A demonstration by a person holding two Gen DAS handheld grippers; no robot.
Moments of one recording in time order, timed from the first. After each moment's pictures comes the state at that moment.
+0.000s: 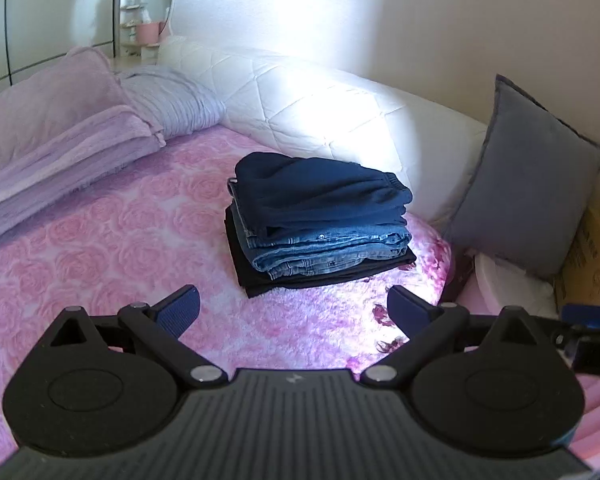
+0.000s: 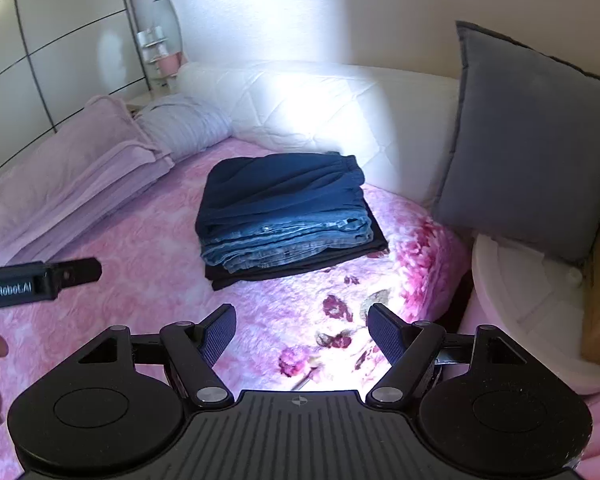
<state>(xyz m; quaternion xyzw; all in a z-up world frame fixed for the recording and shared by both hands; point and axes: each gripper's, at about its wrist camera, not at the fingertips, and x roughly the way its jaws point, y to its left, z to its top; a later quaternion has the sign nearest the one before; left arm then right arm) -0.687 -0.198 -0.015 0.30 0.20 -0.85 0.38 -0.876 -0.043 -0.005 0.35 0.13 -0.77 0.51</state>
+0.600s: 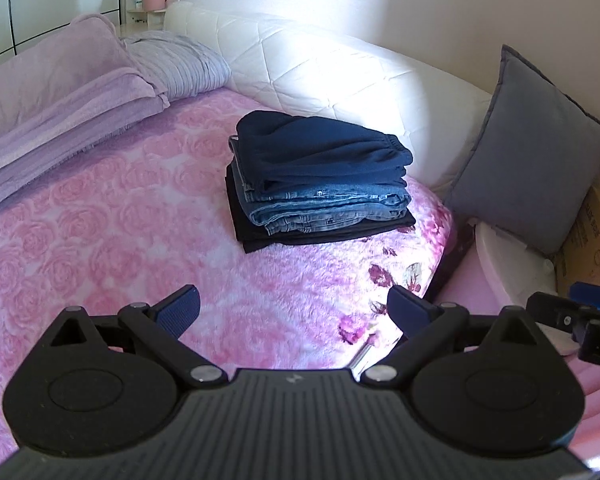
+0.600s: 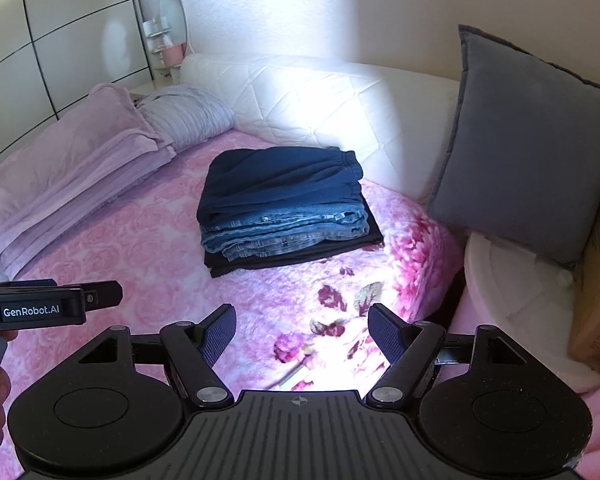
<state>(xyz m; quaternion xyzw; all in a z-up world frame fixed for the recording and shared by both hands) -0.685 -0.178 -0.029 0.34 0.22 -0.83 0.38 -0.862 -0.028 -0.004 0.35 0.14 -0.78 0.50</state>
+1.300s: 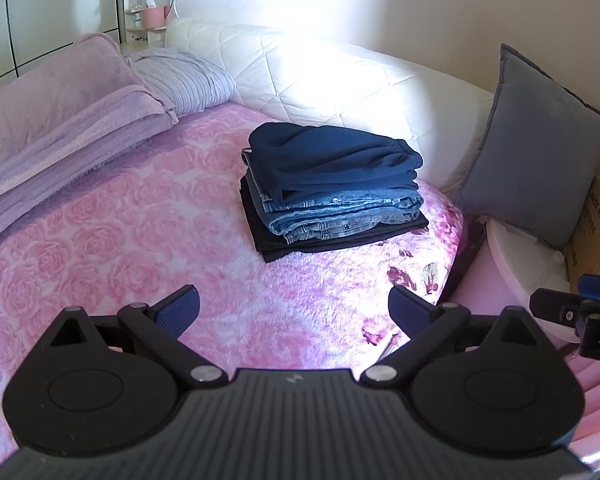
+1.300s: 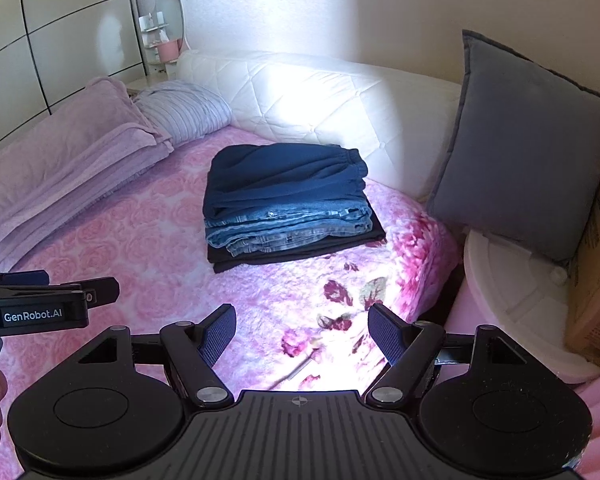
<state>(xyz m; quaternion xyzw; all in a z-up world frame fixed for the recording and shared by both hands) -0.667 -0.182 -0.025 0.33 0.19 -0.84 0.39 -0.830 -0.041 -0.001 0.35 0.16 -0.78 0.49</state>
